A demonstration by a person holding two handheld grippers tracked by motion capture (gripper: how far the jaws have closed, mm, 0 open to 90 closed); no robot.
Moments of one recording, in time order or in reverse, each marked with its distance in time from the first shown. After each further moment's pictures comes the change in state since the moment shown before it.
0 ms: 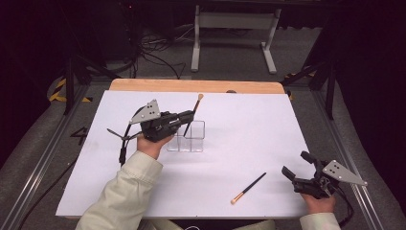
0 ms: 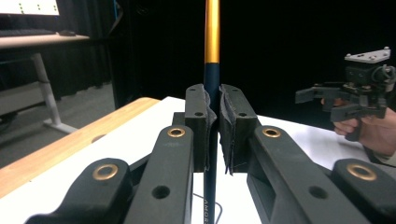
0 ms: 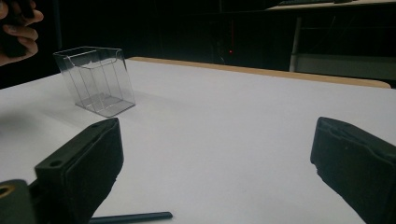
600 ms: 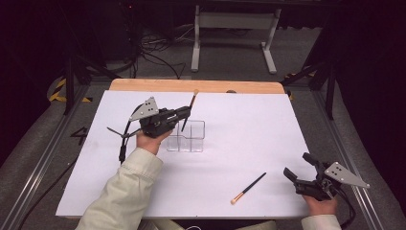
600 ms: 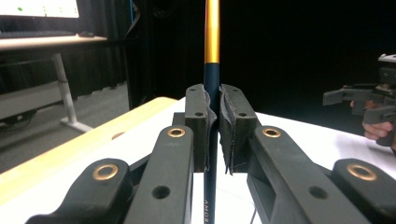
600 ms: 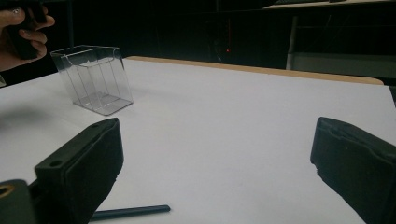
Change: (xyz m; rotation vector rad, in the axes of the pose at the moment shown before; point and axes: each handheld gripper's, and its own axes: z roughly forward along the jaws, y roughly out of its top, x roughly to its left) left arm 0.020 -0.013 0.002 -0.002 0.052 -0.024; right arm 0.000 -0.002 -0.005 0.001 -0.011 0.008
